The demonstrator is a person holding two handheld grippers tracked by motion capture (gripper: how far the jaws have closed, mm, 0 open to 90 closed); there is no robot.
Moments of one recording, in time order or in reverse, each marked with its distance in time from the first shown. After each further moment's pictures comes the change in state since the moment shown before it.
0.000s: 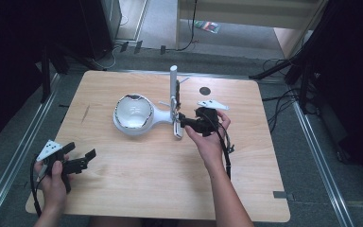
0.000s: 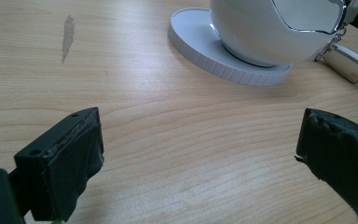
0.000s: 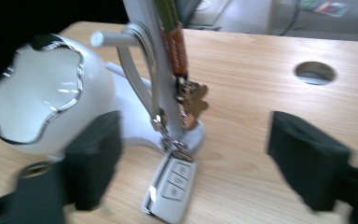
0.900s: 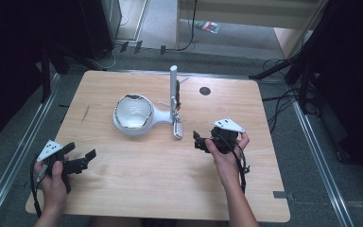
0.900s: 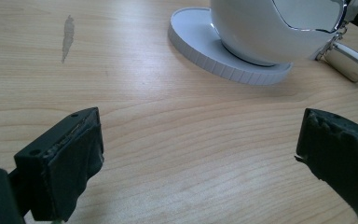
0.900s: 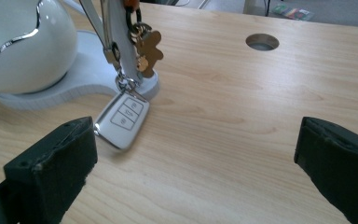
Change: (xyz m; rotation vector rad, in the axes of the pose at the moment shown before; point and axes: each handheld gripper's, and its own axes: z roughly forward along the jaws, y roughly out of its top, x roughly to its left) left arm -0.001 0.000 0.000 0.003 0.005 0.005; right arm -0.032 -0.051 -0.040 -0.006 -0.066 -0.055
